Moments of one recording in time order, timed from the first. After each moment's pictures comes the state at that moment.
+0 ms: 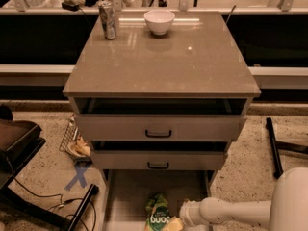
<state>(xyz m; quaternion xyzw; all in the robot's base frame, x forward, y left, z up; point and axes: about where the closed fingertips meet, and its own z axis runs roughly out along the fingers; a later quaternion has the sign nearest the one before) 0.435 -0.091 0.222 -0.35 0.88 0.23 0.21</state>
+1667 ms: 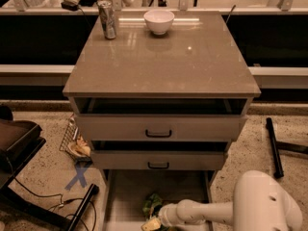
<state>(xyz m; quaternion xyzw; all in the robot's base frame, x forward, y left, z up) 0.453 0.000 0.128 -0.34 0.87 0.28 0.21</state>
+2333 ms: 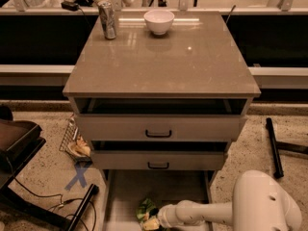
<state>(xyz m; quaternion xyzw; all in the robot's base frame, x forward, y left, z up) 0.452 0.006 0.126 -0.34 0.87 0.28 0.21</state>
